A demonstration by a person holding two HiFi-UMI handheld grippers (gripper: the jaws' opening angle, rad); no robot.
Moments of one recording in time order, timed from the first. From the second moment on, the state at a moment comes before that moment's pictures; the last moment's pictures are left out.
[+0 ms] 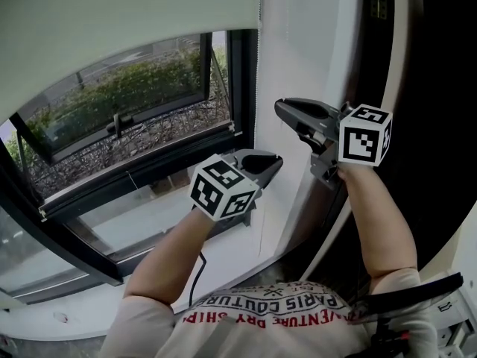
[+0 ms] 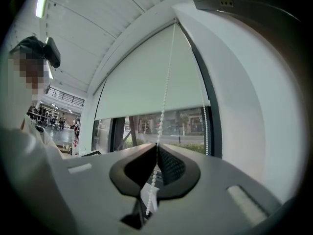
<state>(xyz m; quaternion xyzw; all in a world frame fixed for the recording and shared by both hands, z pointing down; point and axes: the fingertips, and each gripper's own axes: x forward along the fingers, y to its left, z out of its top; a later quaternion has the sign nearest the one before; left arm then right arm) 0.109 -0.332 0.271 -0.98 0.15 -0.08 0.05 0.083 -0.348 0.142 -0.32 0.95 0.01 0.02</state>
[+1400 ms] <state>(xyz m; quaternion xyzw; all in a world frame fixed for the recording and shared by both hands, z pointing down) 0.087 -0.335 0.435 -0.98 0.10 -0.14 -0.05 0.081 -0.362 0.368 -0.37 0.92 -0.06 -0.14</state>
